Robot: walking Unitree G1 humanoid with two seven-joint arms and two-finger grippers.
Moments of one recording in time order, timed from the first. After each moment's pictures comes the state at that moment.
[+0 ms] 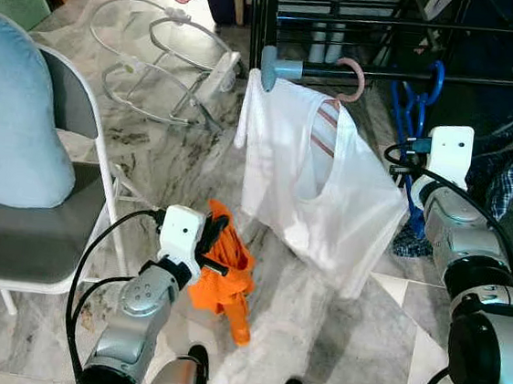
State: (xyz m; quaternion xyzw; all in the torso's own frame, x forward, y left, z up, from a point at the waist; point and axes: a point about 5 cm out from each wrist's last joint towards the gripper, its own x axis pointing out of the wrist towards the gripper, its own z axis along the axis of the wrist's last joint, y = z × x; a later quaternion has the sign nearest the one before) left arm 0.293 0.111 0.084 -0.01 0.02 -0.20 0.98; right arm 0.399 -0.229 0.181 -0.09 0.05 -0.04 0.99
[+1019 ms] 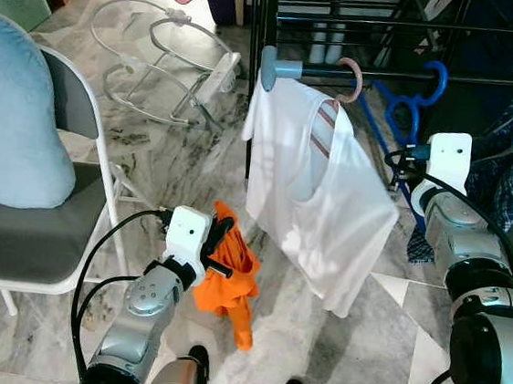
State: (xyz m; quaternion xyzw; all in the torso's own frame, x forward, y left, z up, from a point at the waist) left arm 0.293 0.106 0.082 0.00 0.02 -0.21 0.98; right arm 0.398 -0.232 0.174 -0.09 0.07 -0.04 0.99
